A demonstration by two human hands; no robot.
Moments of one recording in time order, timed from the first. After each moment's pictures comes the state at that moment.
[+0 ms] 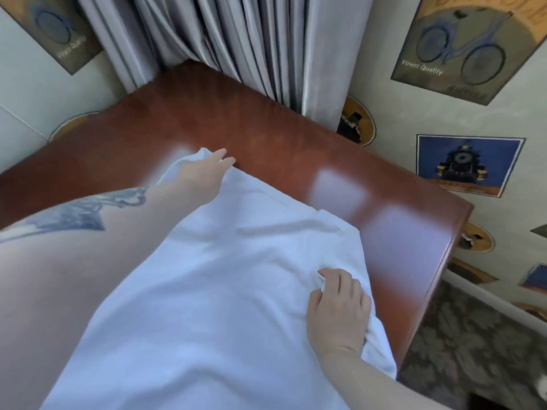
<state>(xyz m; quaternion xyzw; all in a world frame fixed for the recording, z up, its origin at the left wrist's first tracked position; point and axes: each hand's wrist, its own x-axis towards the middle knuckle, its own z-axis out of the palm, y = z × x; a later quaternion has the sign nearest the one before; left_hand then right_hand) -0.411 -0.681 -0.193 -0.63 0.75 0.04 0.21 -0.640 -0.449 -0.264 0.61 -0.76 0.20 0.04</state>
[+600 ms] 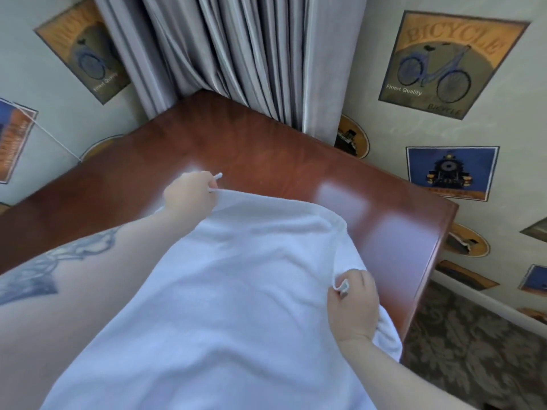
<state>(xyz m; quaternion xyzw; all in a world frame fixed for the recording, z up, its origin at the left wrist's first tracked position) -0.392 -0.612 -0.143 -0.76 0.64 0.07 -0.05 -0.649 -0.439 -0.232 0.52 -0.76 0.38 -0.09</state>
